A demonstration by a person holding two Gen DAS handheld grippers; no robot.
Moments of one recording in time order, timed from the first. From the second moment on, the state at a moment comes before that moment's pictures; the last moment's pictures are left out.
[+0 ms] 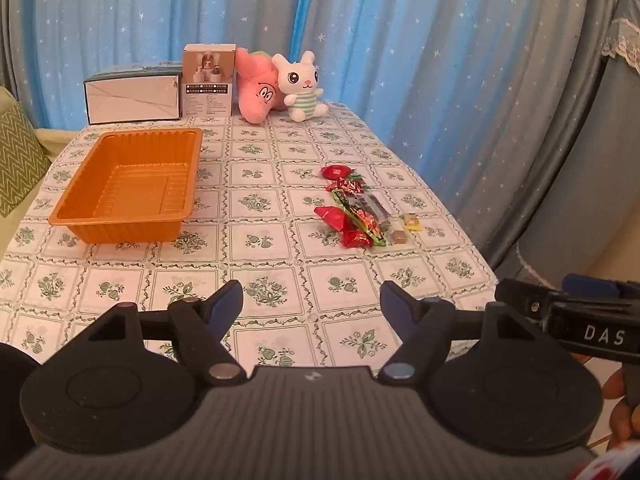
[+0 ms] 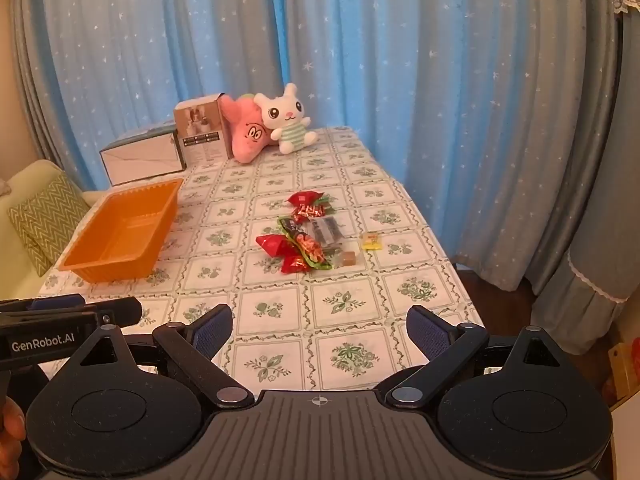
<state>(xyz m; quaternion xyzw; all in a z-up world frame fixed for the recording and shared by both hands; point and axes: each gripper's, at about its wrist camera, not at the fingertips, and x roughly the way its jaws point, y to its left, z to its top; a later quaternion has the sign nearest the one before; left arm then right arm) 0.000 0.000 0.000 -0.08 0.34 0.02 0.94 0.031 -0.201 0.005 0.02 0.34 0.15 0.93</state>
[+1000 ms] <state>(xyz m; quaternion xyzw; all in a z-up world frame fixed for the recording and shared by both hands) -0.001 -0.001 -0.003 -0.08 0.35 0.02 0.93 0.032 -0.200 0.001 0.02 0.34 0.15 0.93</state>
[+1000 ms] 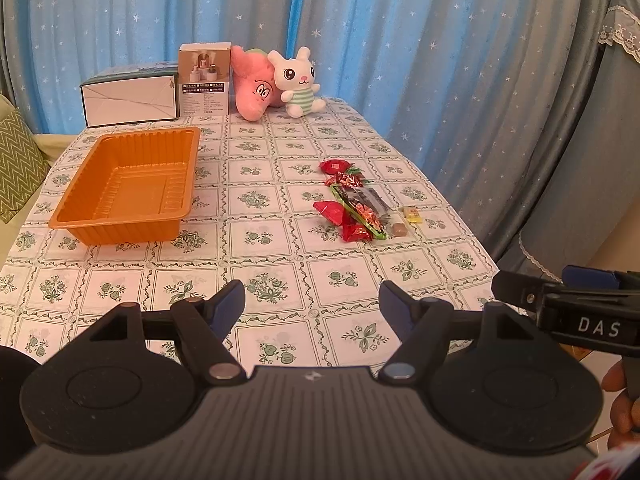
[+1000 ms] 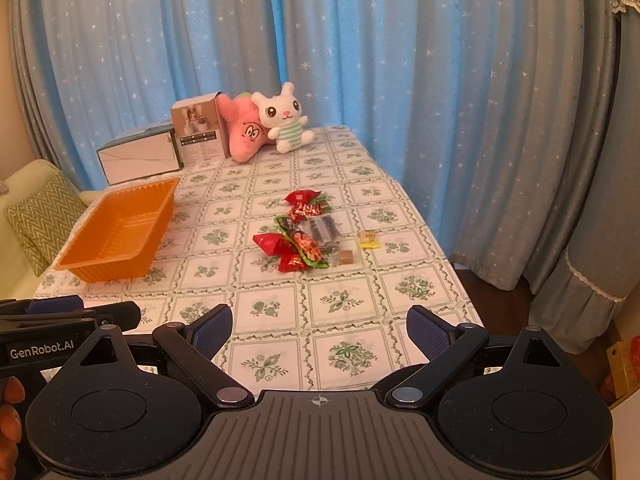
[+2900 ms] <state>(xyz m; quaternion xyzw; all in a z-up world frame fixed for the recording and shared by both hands) -0.001 -0.004 0.000 -0.08 0.35 0.02 0.93 0.032 -0.199 0.000 0.02 0.34 0.15 0.93</state>
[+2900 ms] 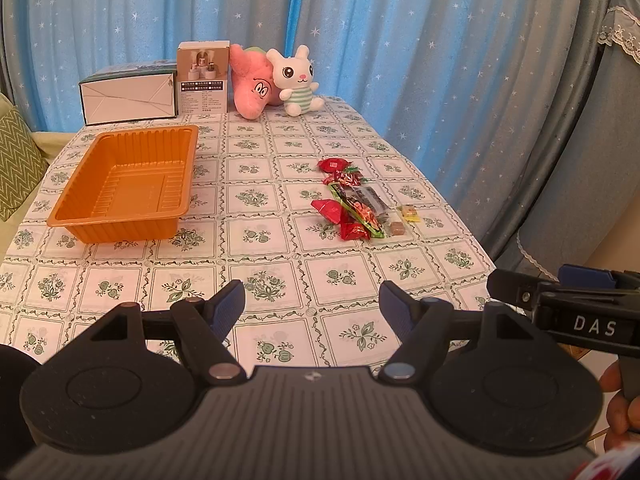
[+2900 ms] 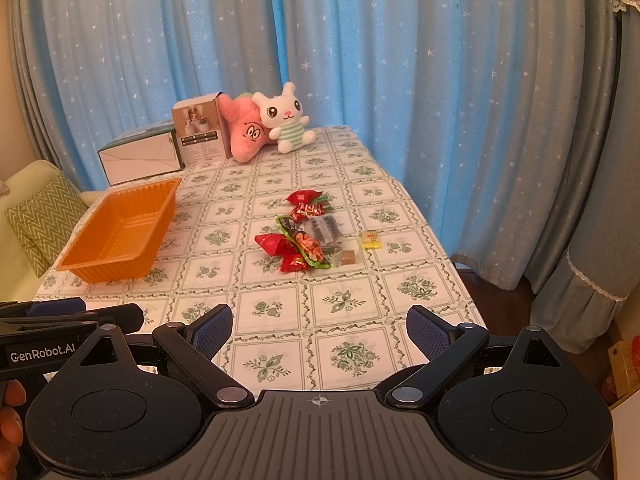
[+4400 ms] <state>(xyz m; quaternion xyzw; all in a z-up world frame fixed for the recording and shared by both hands) 0.165 0.015 -0.056 -0.05 0.39 -0.05 0.92 0.157 -0.224 -0.035 0.02 0.32 0.15 0.94</state>
